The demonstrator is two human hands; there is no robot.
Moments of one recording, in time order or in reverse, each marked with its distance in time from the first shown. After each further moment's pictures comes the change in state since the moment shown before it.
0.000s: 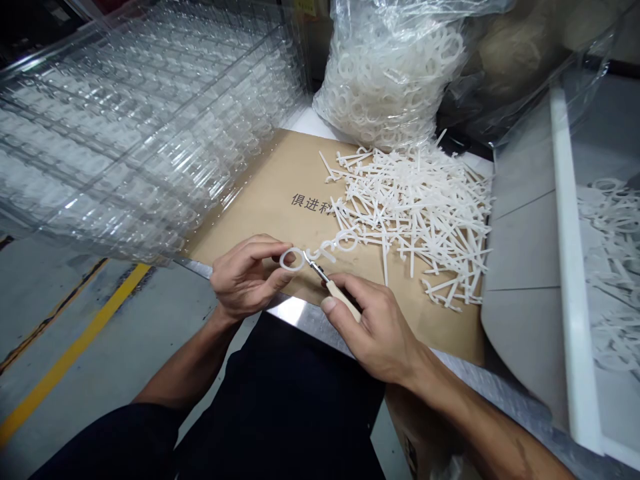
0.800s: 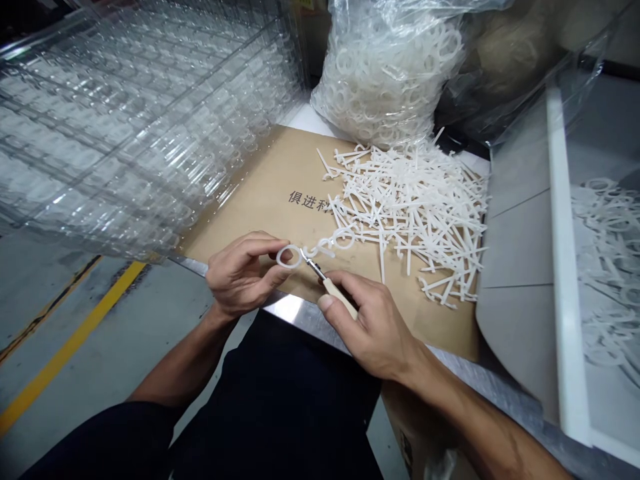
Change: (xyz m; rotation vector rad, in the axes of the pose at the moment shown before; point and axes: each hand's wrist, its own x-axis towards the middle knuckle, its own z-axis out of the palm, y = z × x) left_hand 0.003 0.002 0.001 0.016 0.008 -0.013; right_hand 0.000 -0.001 -0.001 0.039 -0.016 -0.001
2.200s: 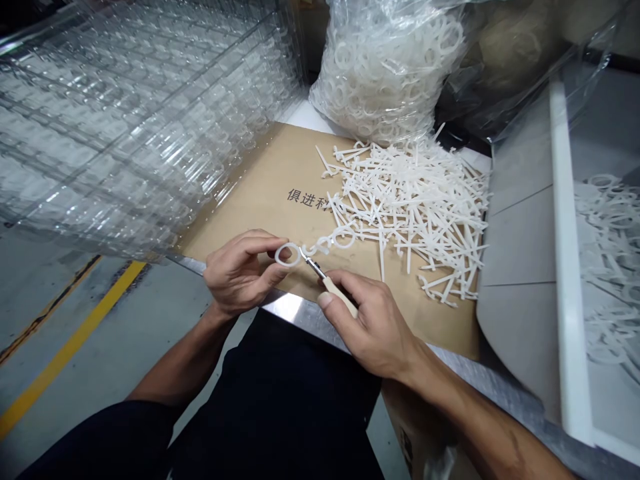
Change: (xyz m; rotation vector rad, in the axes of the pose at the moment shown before) left_hand -0.001 0.000 0.000 0.002 -0.005 -0.020; right_hand -0.001 0.000 0.000 0.002 0.004 0.008
